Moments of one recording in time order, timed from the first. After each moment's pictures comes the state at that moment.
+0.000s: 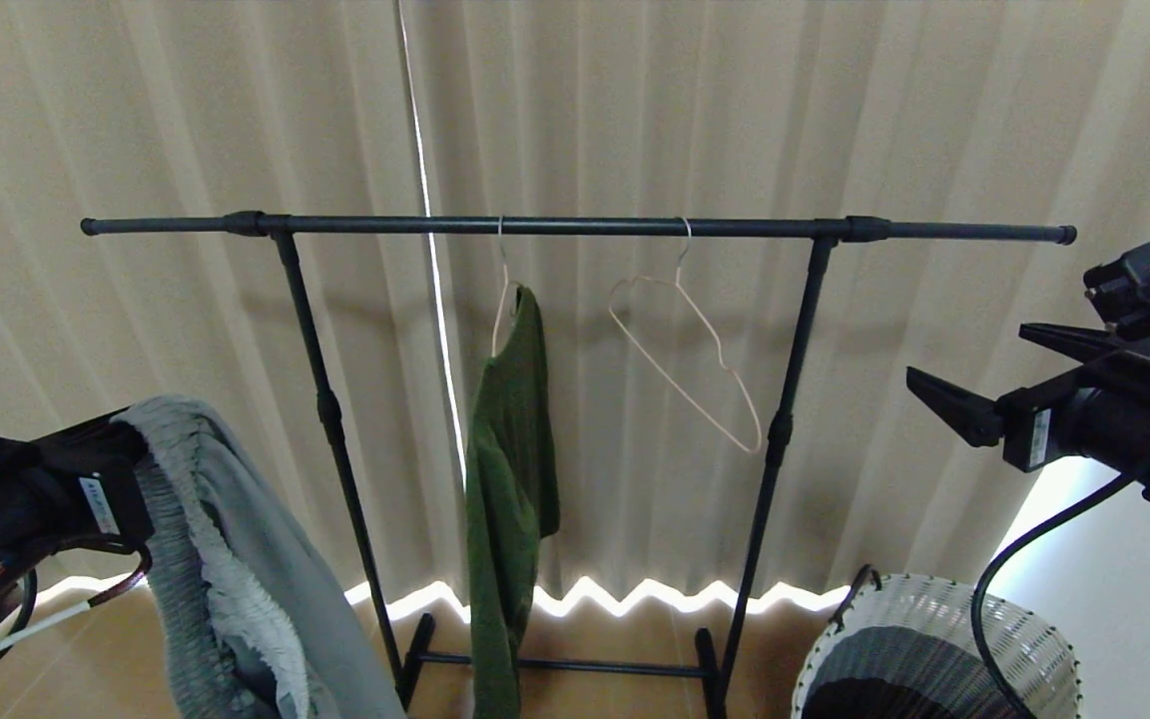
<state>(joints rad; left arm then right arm) -0.22 1.13 -0.43 -0.59 0.17 0.11 0.20 1.37 -0.60 -0.62 -0.05 -0.23</state>
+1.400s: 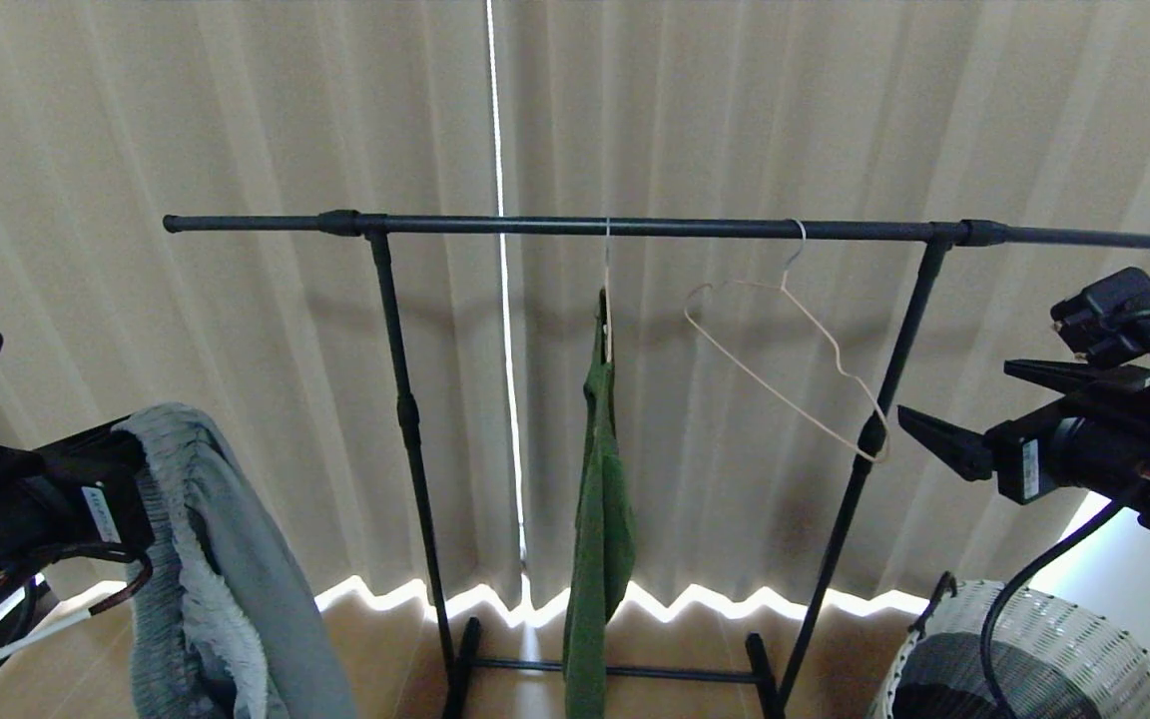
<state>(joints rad) -0.22 1.13 -0.41 -0.59 0.17 0.11 0.20 1.37 -0.61 -0.49 -0.05 -0.23</state>
